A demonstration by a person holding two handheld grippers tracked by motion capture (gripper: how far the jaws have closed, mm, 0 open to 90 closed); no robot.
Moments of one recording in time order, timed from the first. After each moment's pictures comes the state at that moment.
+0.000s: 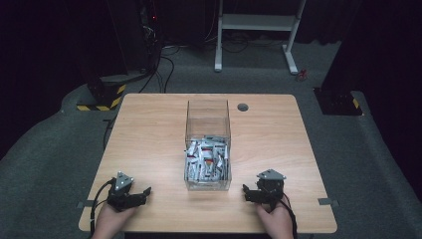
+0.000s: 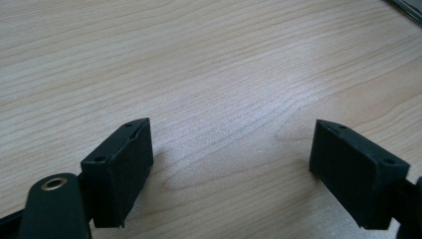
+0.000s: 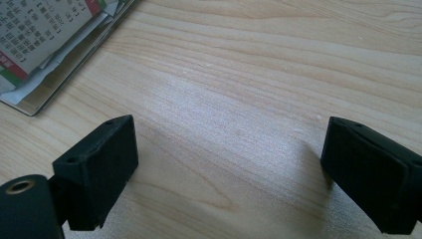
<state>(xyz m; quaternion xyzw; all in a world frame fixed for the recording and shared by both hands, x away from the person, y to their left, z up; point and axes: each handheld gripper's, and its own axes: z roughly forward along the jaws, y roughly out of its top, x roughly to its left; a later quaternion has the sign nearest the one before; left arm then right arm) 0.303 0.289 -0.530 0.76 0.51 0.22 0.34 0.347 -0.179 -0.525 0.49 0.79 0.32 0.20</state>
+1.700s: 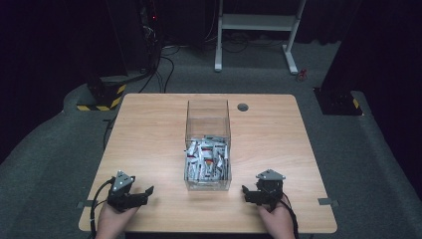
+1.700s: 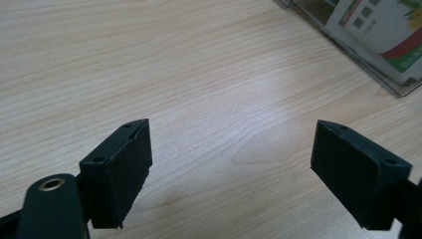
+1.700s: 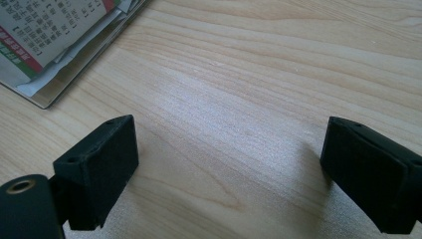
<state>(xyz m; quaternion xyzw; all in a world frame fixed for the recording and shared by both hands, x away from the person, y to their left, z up) 0.296 0.279 -0.509 0.75 0.49 0.22 0.38 0.347 -0.179 -0.525 0.47 0.80 0.32 0.19</state>
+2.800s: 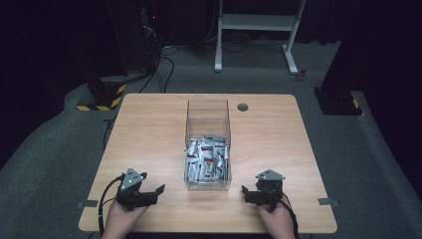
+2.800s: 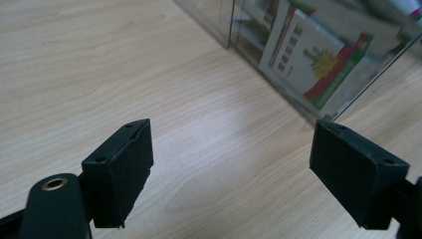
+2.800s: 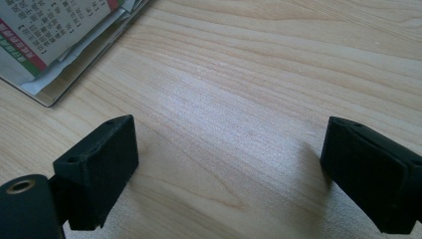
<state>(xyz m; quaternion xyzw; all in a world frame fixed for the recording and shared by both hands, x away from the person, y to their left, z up) 0.296 0.246 -0.478 0.76 0.45 0.21 0.41 0.346 -0.179 -0.525 0.46 0.80 0.32 0.19</state>
